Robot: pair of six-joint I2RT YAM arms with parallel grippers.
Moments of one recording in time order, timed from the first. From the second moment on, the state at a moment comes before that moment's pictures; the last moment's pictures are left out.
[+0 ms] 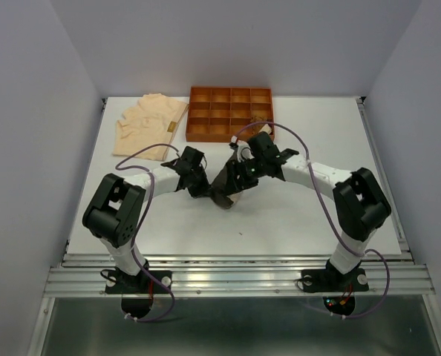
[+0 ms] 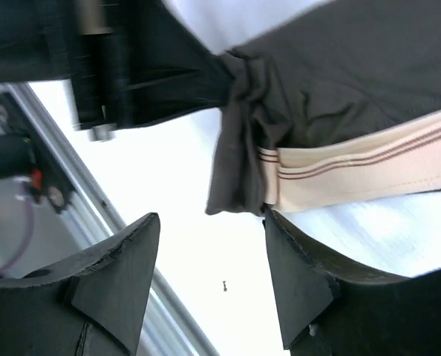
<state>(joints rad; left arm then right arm) -0.50 1.70 0.92 -0.25 0.13 -0.84 0.58 1.80 1.21 -0.35 -0.61 0.33</state>
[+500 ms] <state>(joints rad) -0.52 1.66 0.95 -0.50 0.10 -0.85 0.99 1.66 1.06 -0.23 -0.14 -0.07</state>
